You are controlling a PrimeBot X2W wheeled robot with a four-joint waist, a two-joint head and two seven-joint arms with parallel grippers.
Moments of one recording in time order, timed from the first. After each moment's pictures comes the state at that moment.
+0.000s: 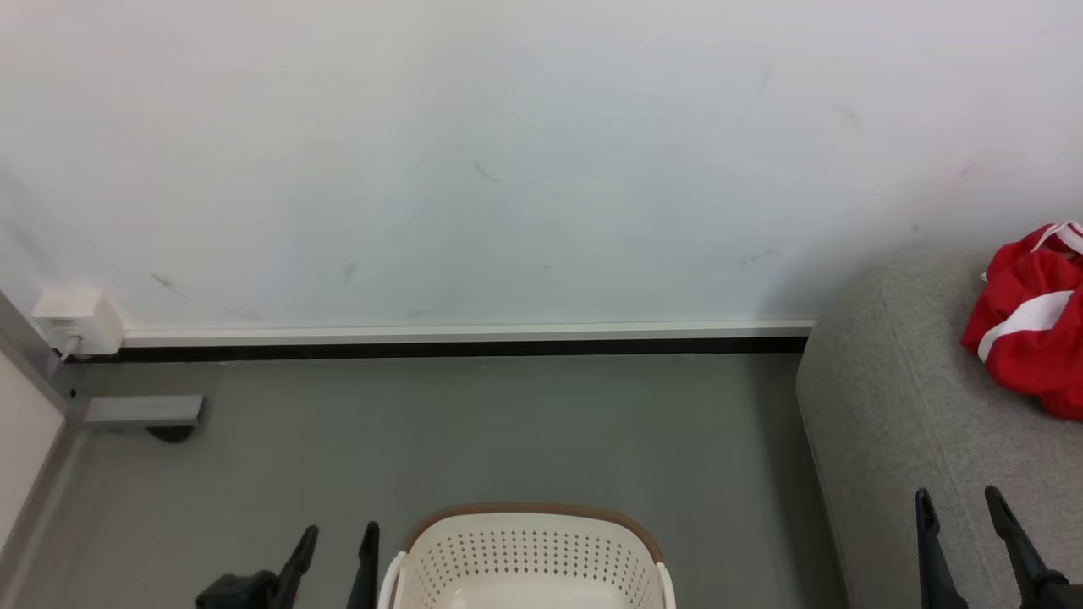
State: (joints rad) left arm -0.05 0.25 -0.36 0.28 -0.49 0.13 -0.26; right arm 0.01 -0.06 -0.09 0.21 0.12 0.13 -0.26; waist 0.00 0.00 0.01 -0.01
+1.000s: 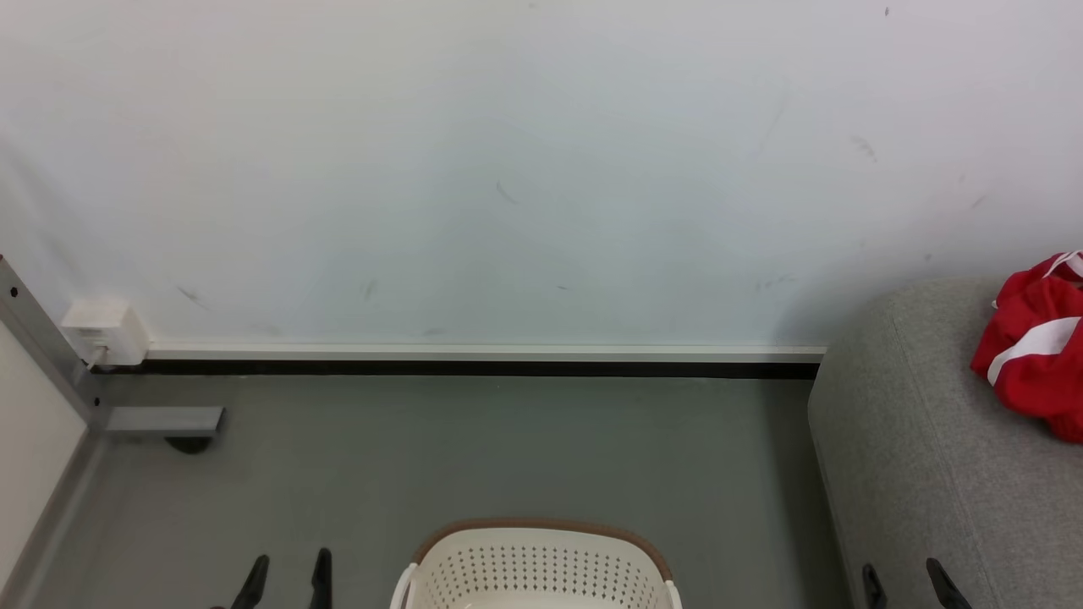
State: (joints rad) left arm 0.04 0.10 -0.02 0.32 -0.25 -0.05 -0.26; right arm 0.09 -0.05 -0.01 0.31 0.12 0.13 -0.26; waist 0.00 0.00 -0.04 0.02
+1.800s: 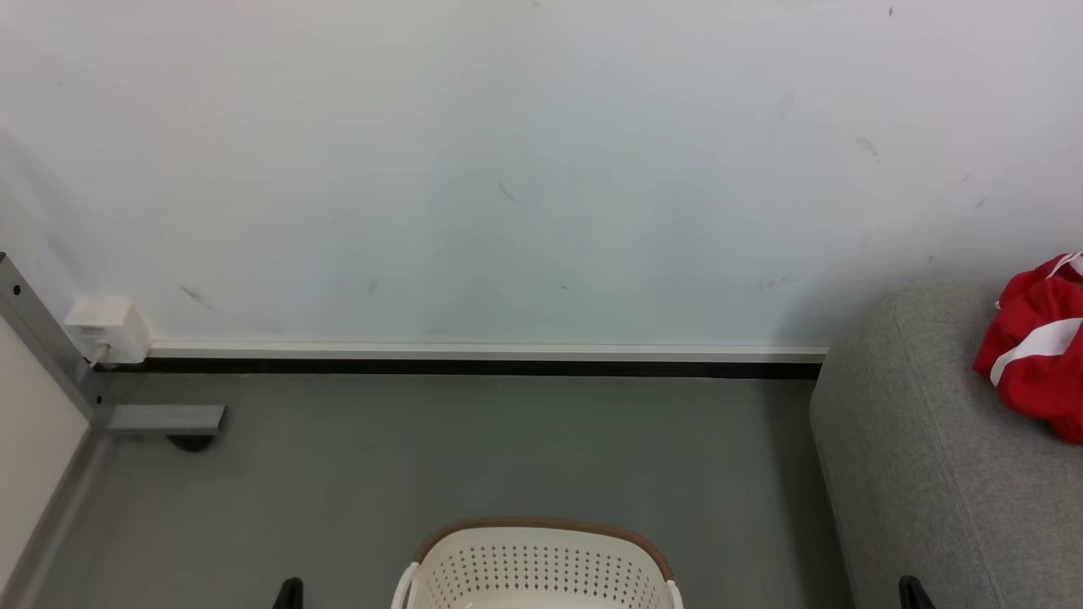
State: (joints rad) left arm 0.05 0.06 0.02 0.38 -0.39 -0.09 -0.21; right arm 0.08 -0.04 -0.01 0.35 0.31 0.13 -0.21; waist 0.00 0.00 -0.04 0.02
